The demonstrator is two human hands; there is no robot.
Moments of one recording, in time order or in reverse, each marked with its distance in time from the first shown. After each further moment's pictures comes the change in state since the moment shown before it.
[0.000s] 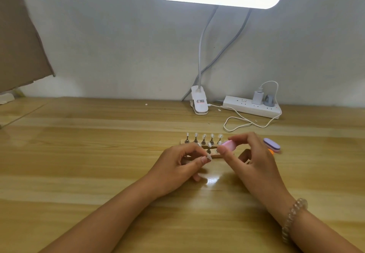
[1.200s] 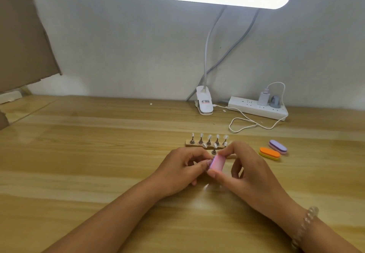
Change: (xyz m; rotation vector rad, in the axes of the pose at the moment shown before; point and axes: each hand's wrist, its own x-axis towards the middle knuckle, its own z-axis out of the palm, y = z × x) left_hand 0.001 -0.004 -0.001 0.088 -0.046 -0.029; right_hand -0.009 -0.008 0.002 -0.146 -0.264 -0.199
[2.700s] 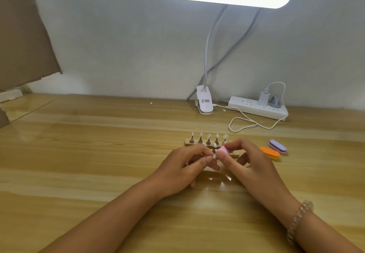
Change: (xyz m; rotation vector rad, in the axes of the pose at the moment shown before) left_hand -0.005 0.009 0.002 -0.033 -0.026 0.043; right_hand 0.007 0.004 -0.003 0.155 0.092 0.182
